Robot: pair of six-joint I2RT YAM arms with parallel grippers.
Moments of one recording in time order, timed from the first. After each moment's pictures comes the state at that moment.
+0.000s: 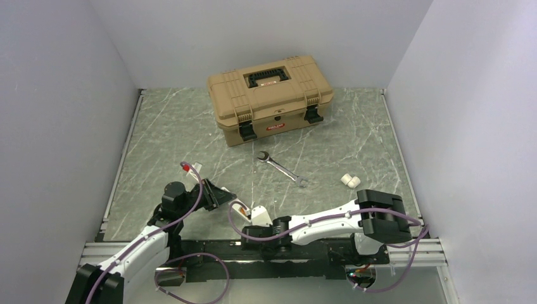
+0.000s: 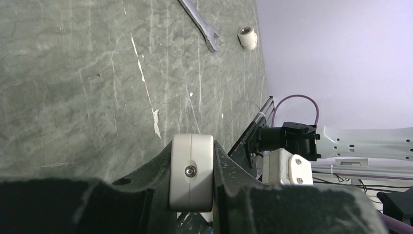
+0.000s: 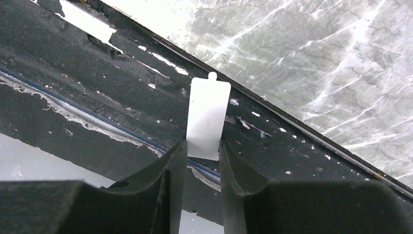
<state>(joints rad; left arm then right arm) -0.34 0.71 0.01 0.42 0.60 -0.96 1.57 1.63 0.93 -0.62 0.22 1.01</state>
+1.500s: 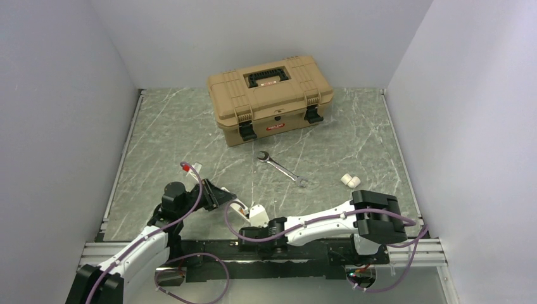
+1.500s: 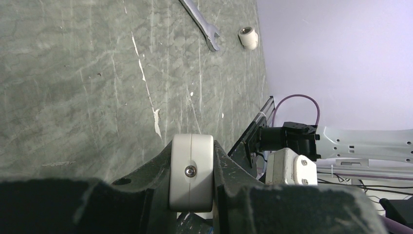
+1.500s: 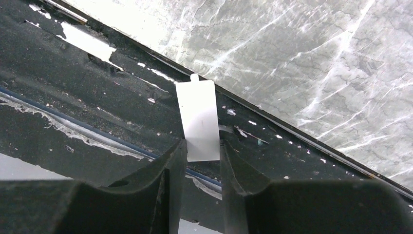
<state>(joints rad) -0.34 0.71 0.01 0.41 0.60 -0.96 1.58 1.67 0.97 -0.65 0.28 1.04</state>
